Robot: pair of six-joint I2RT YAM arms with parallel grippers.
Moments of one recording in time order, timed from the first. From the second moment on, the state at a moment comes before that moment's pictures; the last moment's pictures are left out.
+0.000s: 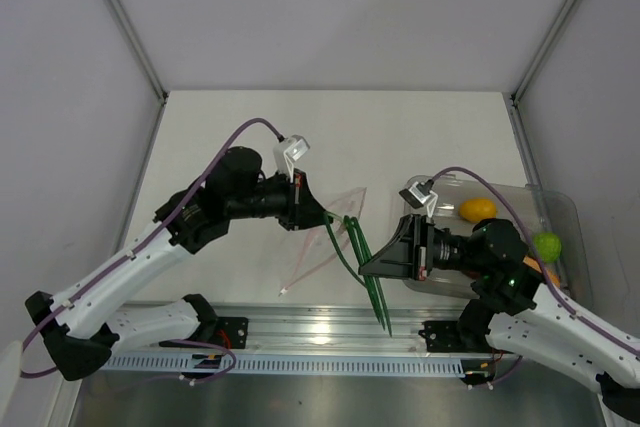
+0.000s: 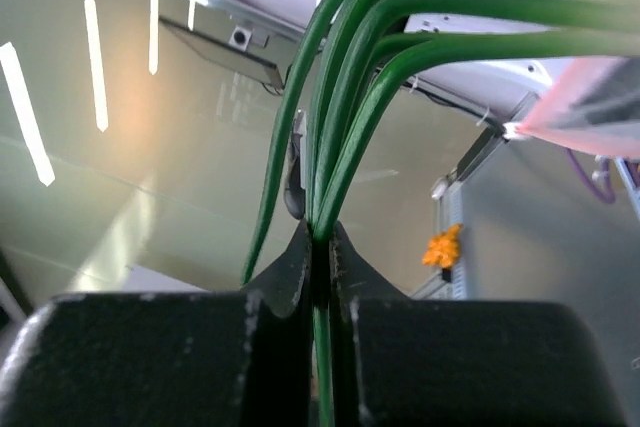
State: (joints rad) left arm -0.82 1.03 1.14 -0.53 0.42 -0.56; right arm 0.96 0.59 0.67 0.21 -0.61 1.36
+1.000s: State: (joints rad) left arm -0.84 0.92 1.02 -0.36 0.31 -0.64; right arm 0.90 0.74 0.69 0.34 -0.35 1.79
